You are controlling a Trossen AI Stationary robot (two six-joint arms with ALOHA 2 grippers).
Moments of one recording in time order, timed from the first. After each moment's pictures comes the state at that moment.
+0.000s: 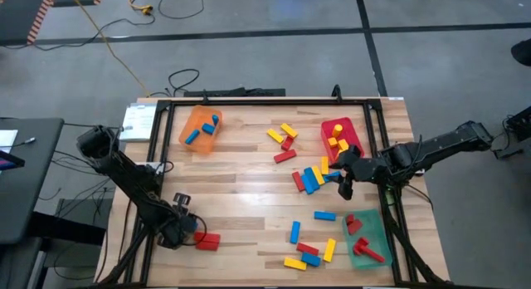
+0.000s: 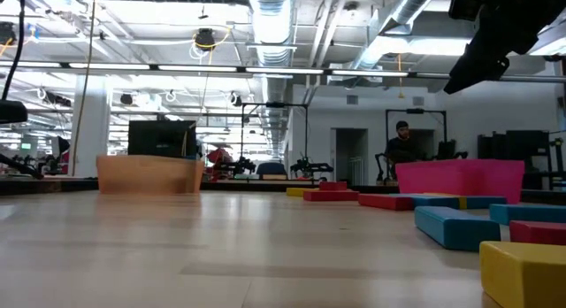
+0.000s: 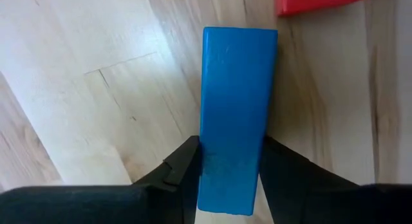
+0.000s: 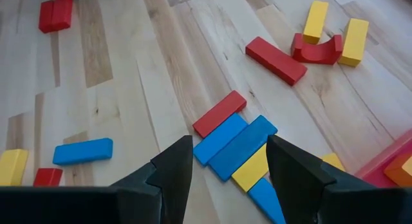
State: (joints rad) left arm -0.86 1.44 0.69 -0.75 -0.13 -0.58; right arm 0.30 0.84 0.68 -0.64 0.38 0.57
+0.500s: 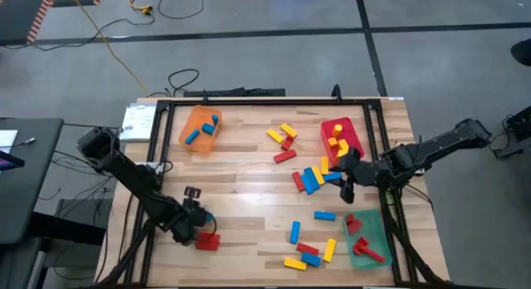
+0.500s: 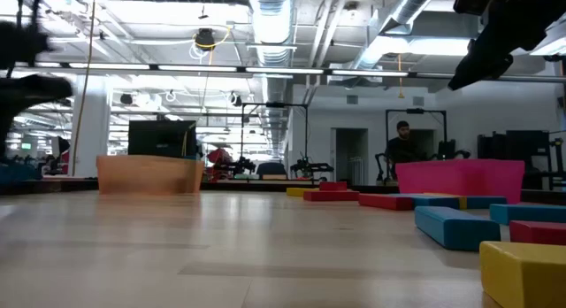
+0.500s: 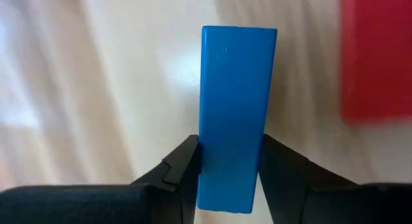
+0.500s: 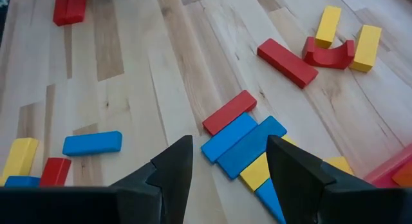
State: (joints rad) left arm -0.75 1.44 0.78 -0.81 -0.33 -0.49; right arm 0.36 0.84 0.68 -0.64 0.40 0.57
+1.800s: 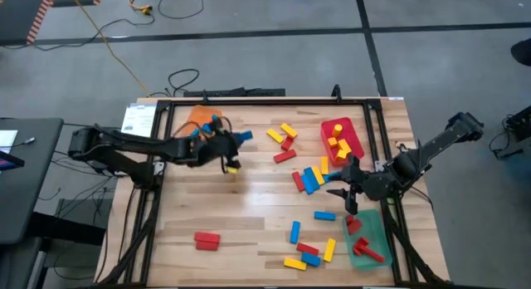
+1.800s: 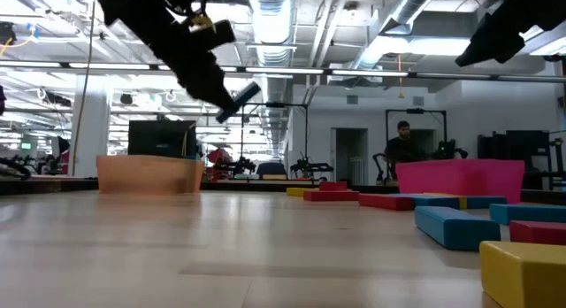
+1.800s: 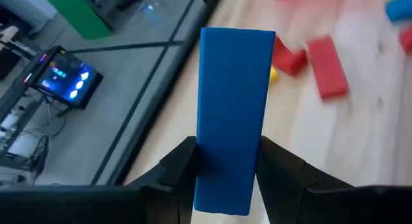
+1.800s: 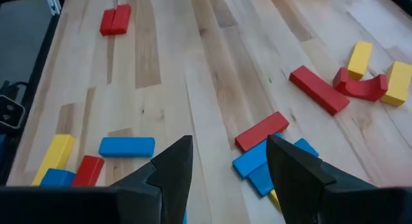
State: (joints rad) left arm 0.08 1.30 0.80 -0.08 -0.63 0.18; right arm 0.56 0.86 0.68 -0.56 0.53 0.58
